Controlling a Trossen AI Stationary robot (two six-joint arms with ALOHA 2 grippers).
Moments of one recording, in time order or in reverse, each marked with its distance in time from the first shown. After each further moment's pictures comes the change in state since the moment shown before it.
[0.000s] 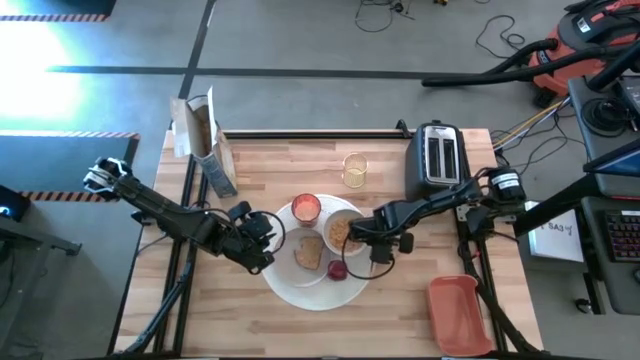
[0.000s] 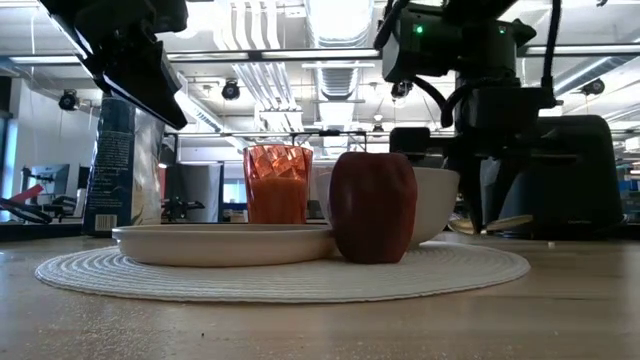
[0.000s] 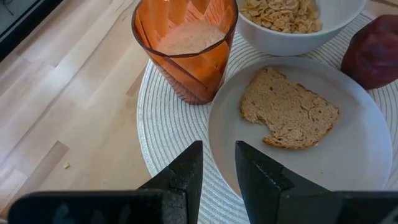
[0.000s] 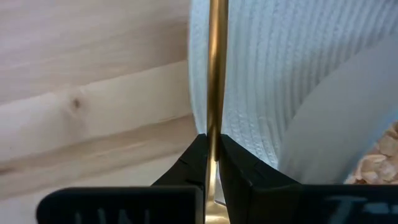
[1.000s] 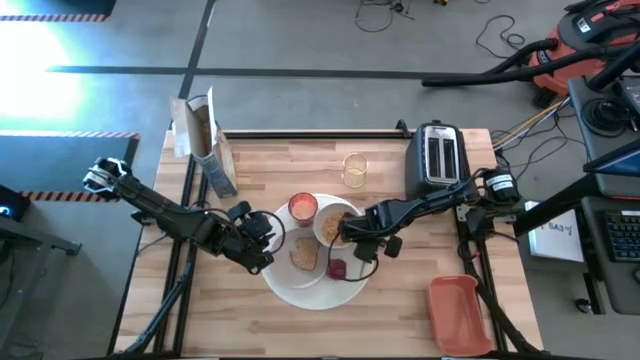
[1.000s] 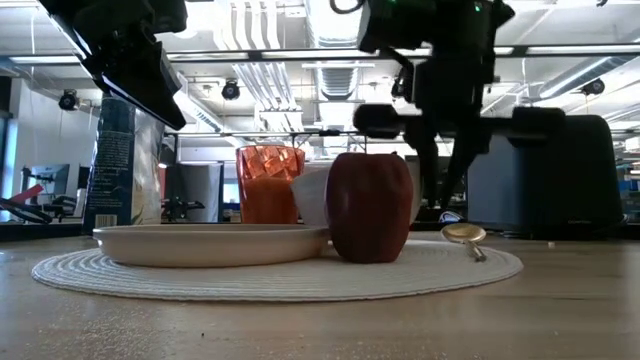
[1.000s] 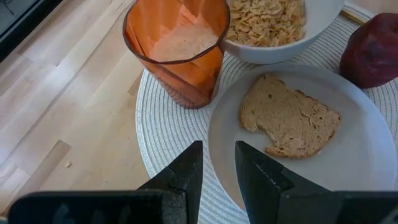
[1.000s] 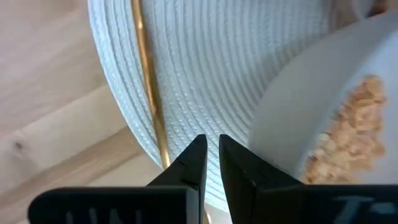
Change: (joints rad) left arm 0.000 -0.002 0.000 -0.009 0.003 0.001; right arm 0.012 0.044 0.141 -0.015 0.079 0.229
